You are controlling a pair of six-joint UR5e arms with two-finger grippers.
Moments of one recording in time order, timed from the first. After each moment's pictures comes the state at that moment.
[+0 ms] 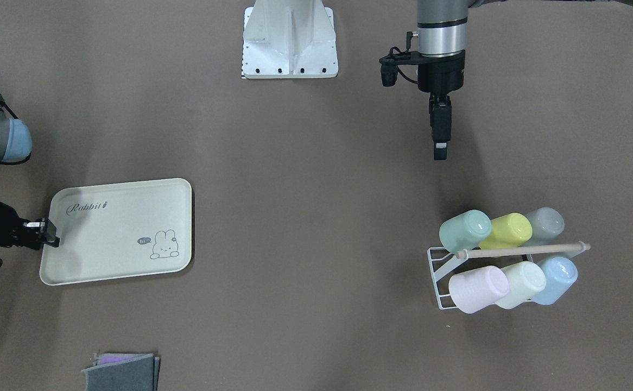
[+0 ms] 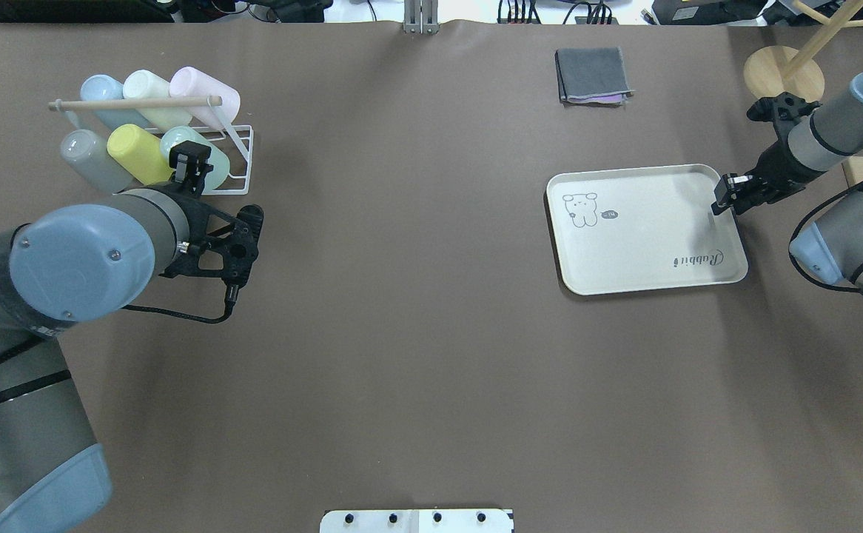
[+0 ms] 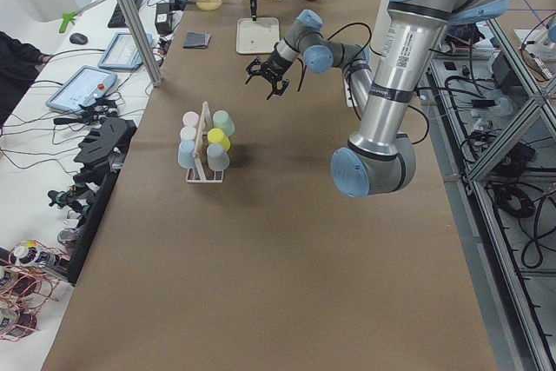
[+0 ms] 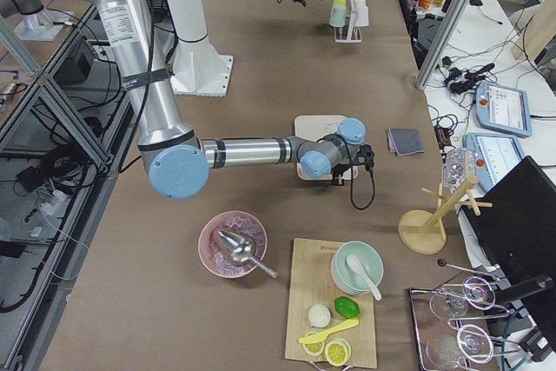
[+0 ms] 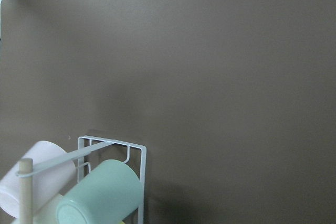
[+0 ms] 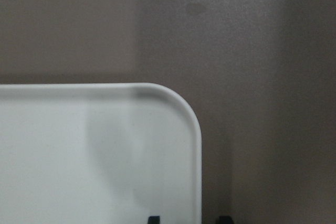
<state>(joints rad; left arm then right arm) -0.53 -1.92 -2.13 -1.46 -1.25 0.69 1.05 -1.28 1.28 -1.01 2.32 0.66</state>
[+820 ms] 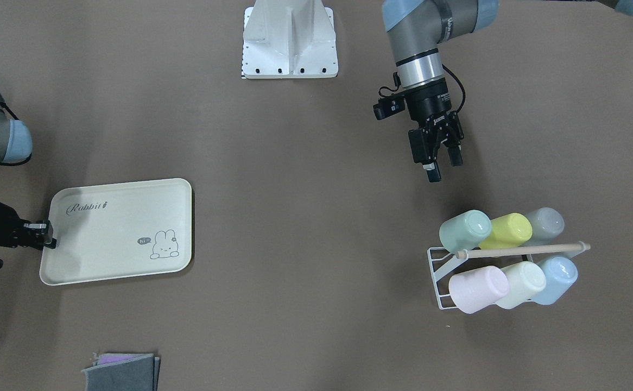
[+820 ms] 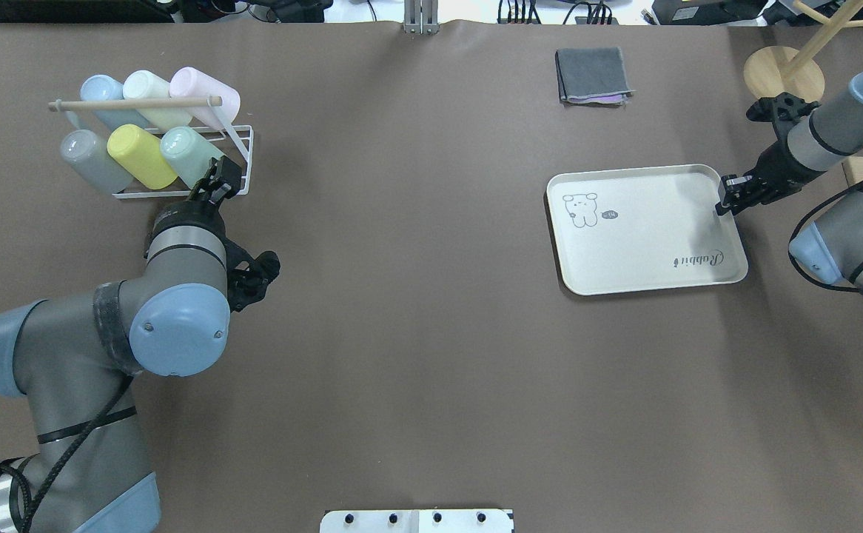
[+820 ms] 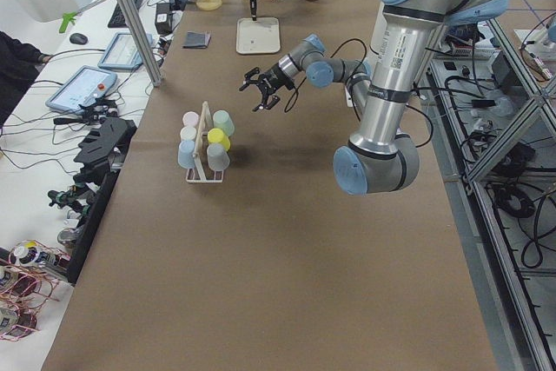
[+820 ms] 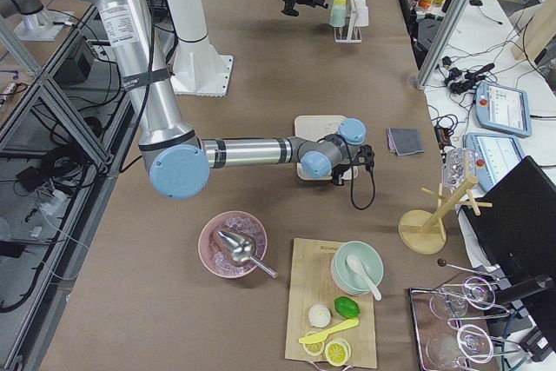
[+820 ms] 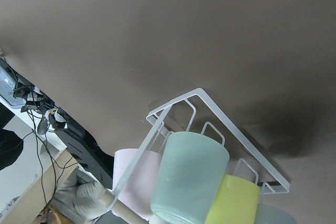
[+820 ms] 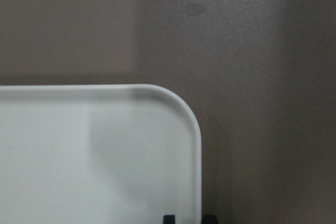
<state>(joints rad) -0.42 -1.91 -1.98 -1.47 -0.84 1.01 1.05 -1.28 1.28 -1.01 2.32 0.66</state>
